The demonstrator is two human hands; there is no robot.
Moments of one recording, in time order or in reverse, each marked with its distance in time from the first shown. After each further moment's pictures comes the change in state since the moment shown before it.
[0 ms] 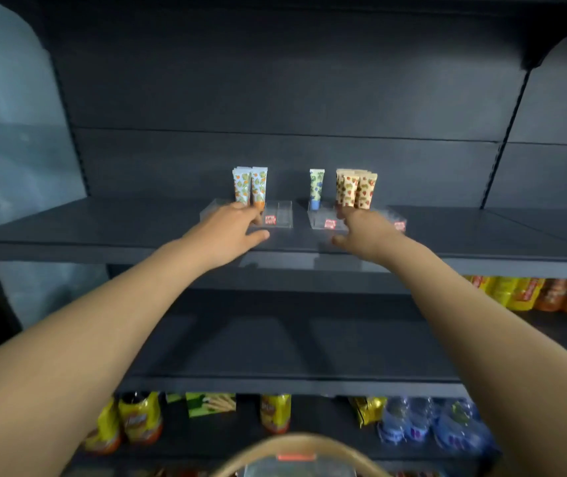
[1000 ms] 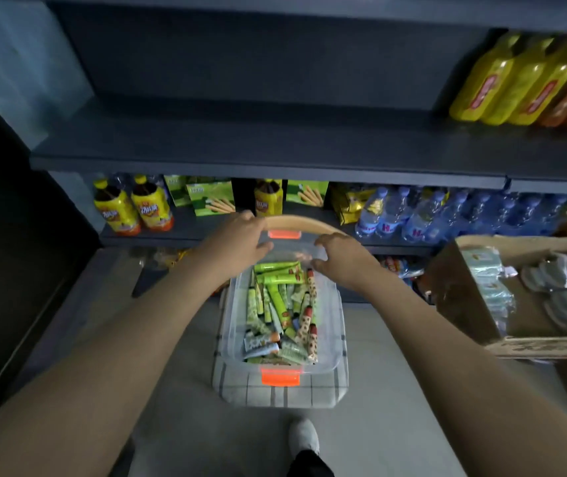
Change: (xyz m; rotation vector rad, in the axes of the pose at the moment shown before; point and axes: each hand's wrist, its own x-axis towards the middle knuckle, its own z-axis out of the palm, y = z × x) left_hand -0.271 0.098 0.189 -0.137 -0.398 -0.116; right_hand -0.300 0.021 0.222 0.142 -0.498 0.064
